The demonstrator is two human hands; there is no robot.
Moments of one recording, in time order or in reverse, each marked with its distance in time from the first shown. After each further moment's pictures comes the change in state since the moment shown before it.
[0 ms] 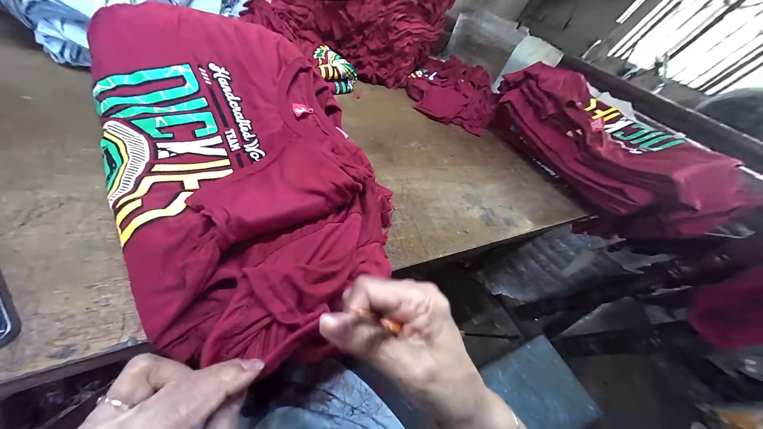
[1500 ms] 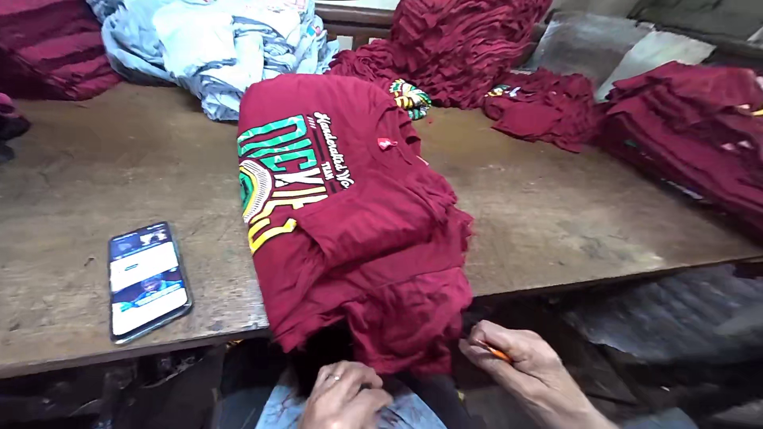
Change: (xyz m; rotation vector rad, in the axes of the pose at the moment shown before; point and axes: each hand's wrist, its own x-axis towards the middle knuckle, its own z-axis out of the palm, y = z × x) left_hand -0.031 -0.028 0.070 -0.021 -0.199 0.030; right_hand -0.063 0.088 -0.083 -0.452 -0.059 0.050
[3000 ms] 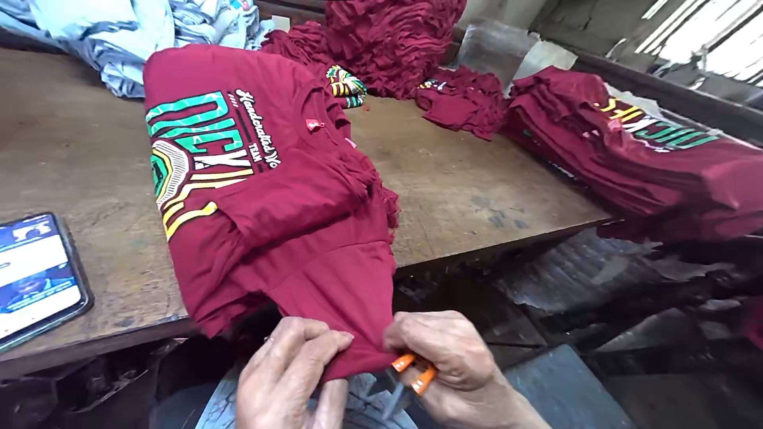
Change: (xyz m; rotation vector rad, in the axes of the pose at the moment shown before) left_hand 0.037 0.052 -0.002 -0.037 0.282 0.106; right_hand 0.003 -0.077 0.012 -0.036 0.059 -0.315
